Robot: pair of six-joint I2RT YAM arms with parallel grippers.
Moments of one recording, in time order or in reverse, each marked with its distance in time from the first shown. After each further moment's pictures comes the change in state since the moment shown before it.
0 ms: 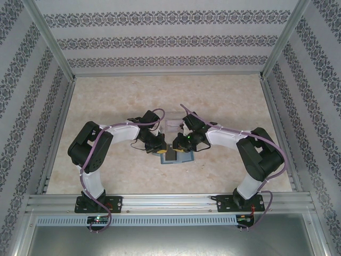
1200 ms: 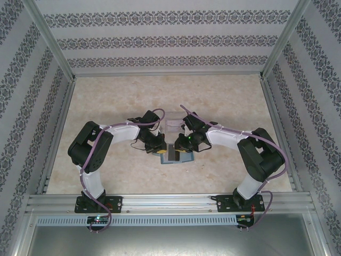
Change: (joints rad) left arm -0.001 0.001 0.000 0.000 -0.001 0.000; right arm 0.000 -0.014 0.007 -0.072 0.065 -0.034
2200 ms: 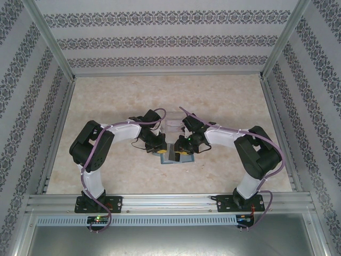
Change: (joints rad) left arm -0.006 0.019 0.037 -0.052 -0.011 0.020; right arm 0.000 0.034 0.000 -0.018 -0.005 -0.001
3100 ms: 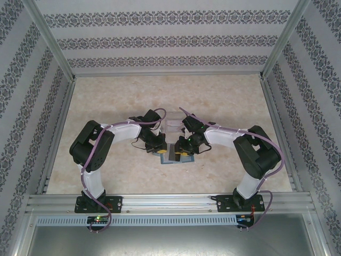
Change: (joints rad) left arm 0.000 0.002 0.002 -0.001 0.000 0.003; right arm 0.001 0.012 0.002 -0.018 -0.006 0.000
